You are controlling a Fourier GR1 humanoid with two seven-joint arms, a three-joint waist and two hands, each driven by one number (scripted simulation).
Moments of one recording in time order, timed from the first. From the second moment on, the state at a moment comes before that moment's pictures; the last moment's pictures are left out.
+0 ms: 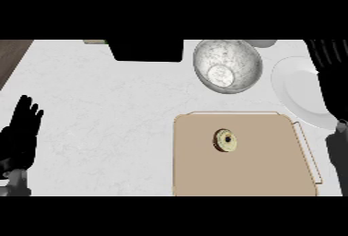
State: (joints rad) left arm -0.02 0.43 0.01 -1.50 0.37 0.38 0.11; right arm -0.39 -0.39 -0.05 -1.65 -0.29 -0.04 0.05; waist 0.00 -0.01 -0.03
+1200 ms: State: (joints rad) left arm -0.04 0.35 -0.23 -1.46 0.20 0.35 0.17; right arm -0.03 -0.30 0.19 -1.45 0.01 -0.03 -0.45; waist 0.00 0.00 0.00
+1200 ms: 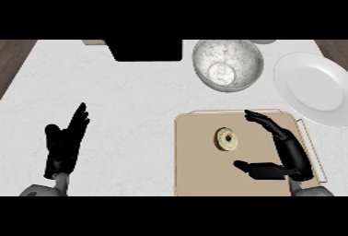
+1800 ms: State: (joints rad) left arm -0.06 0.33 -0.23 -1.43 0.17 0.34 0.17; right arm -0.17 -0.50 0.29 -1.54 0.32 0.06 -0.07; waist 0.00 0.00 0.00
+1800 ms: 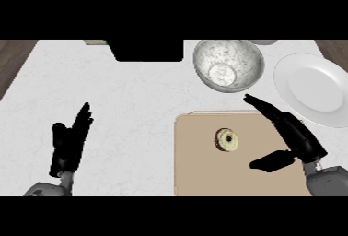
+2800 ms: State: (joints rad) left arm -0.04 0.26 -0.15 -1.46 0.08 0.26 0.21; right arm -0.28 -0.36 0.30 -1.45 0.49 0.40 0.16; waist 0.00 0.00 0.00
